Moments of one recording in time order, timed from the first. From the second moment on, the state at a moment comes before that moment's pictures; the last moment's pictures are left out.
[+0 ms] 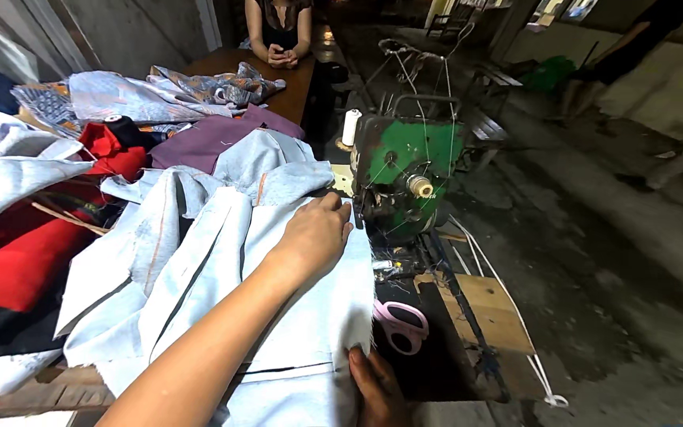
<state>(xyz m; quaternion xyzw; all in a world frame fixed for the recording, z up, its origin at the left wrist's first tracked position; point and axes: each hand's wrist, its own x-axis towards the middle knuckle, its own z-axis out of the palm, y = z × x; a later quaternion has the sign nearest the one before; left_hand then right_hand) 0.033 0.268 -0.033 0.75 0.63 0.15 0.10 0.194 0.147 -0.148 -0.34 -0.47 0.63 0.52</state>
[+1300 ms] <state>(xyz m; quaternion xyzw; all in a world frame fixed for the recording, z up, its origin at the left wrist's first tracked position) 0.022 0.340 -0.036 0.70 0.67 0.22 0.08 0.174 0.176 -0.123 -0.33 -0.43 0.65 0.53</state>
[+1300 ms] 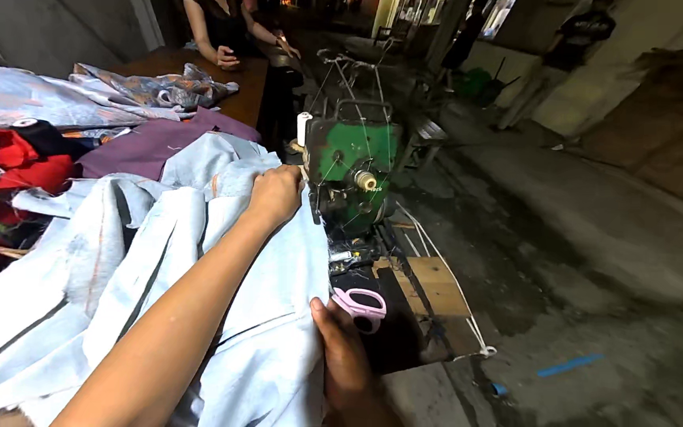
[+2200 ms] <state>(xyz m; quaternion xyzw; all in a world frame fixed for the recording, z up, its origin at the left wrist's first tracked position) 0.017 0.356 -0.033 0.67 0.71 0.21 0.08 0.176 0.186 -0.117 -0.37 -0.47 0.57 0.56</state>
